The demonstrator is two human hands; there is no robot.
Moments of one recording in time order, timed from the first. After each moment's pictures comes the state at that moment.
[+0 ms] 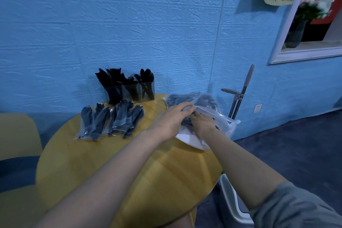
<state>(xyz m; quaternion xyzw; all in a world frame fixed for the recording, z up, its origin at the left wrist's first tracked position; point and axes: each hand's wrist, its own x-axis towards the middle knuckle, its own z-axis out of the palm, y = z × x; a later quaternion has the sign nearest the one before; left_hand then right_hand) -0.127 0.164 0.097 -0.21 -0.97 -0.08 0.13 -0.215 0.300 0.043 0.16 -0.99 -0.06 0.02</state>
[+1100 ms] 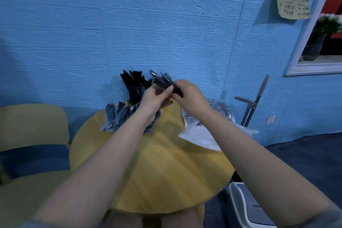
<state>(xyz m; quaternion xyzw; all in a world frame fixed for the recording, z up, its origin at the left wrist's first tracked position) -0.096 0.095 0.141 -0.02 -0.64 -0.75 0.17 -0.135 0.222 0.158 0.36 -0.85 0.30 0.21</state>
